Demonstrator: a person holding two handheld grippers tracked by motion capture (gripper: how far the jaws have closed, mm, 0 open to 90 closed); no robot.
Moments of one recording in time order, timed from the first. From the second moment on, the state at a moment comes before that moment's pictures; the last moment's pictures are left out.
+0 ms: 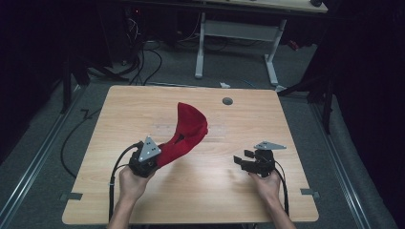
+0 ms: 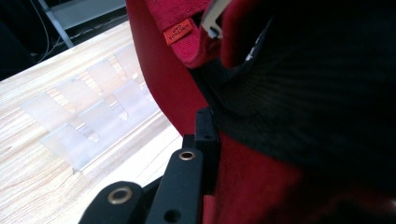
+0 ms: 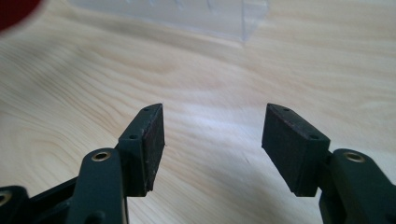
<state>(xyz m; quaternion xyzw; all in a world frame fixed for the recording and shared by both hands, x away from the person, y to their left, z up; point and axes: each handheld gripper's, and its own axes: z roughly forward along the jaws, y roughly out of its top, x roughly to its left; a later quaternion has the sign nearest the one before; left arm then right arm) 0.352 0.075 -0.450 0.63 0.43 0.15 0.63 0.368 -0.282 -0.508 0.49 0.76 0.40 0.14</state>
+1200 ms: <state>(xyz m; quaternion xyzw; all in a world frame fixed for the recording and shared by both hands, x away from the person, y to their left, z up) 0.413 0.107 -0.417 0.52 0.50 0.16 0.67 0.368 -0.276 -0.531 0.49 0.77 0.33 0.22</state>
